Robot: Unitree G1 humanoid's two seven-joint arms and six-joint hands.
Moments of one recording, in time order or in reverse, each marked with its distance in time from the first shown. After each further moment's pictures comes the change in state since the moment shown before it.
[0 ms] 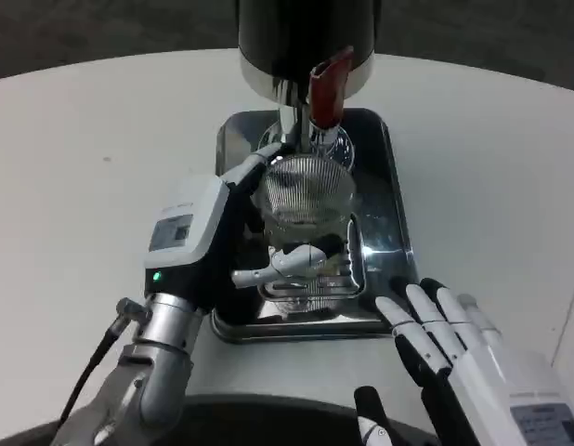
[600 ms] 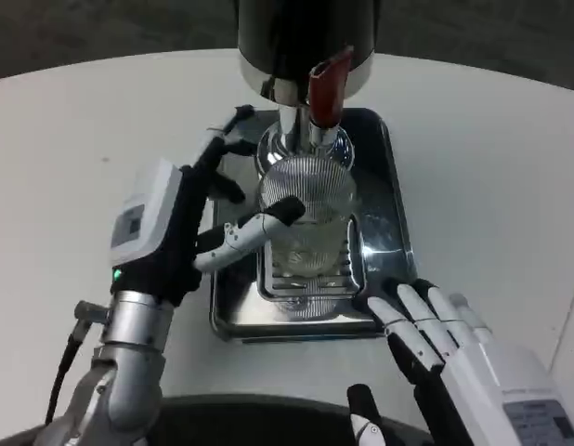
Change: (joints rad) left arm 0.096 0.031 0.088 -0.183 -0.181 -0.045 -0.077; right arm -0.021 0.004 0.011 0.008 0.003 0.004 0.012
